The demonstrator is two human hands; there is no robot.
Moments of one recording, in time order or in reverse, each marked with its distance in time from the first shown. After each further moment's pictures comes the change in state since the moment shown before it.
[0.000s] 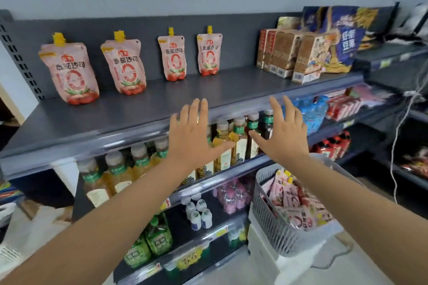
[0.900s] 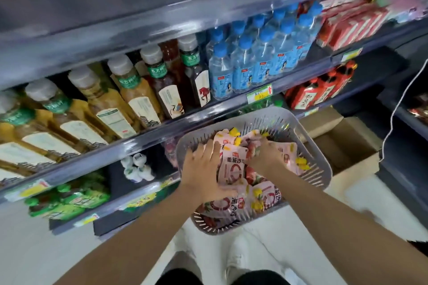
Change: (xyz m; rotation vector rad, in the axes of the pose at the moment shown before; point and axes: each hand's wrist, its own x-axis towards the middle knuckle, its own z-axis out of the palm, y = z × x) left_hand -0.006 0.290 0.258 -0.046 -0.763 0.130; right_hand 0.002 0.306 0.219 0.133 -0.971 0.431
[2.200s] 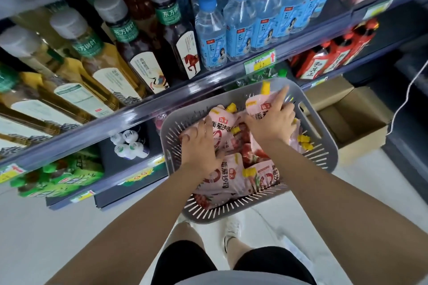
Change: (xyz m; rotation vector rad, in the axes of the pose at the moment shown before) left_hand 0.046 0.017 0.054 -0.171 -0.049 -0.173; right_hand 0.045 0.006 0.015 0.160 0.500 0.054
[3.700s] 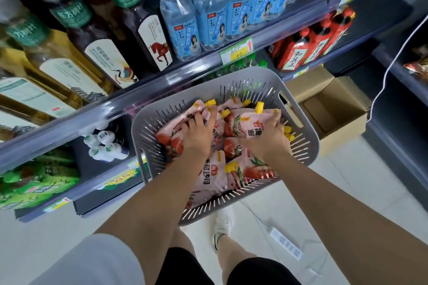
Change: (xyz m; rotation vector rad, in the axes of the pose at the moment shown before) left_hand 0.050 0.041 0.041 0.157 -0.036 0.026; right_hand -0.013 0.063 -0.016 -0.109 -0.425 0.072
